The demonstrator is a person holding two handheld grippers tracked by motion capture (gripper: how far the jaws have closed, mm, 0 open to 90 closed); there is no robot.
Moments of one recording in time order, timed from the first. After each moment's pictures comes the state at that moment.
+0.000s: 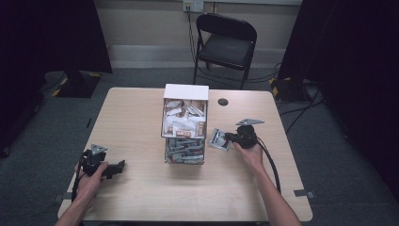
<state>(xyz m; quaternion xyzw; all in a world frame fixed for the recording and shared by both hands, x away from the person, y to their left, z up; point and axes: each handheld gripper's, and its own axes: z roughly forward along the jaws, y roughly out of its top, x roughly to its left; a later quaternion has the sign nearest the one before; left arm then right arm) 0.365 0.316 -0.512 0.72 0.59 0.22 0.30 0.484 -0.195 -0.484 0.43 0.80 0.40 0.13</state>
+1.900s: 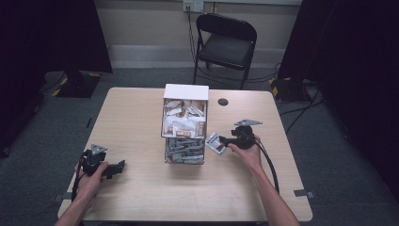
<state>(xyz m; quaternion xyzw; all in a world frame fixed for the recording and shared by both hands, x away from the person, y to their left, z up) 0.365 0.316 -0.512 0.72 0.59 0.22 0.30 0.482 -0.189 -0.485 0.45 0.78 0.40 0.14</state>
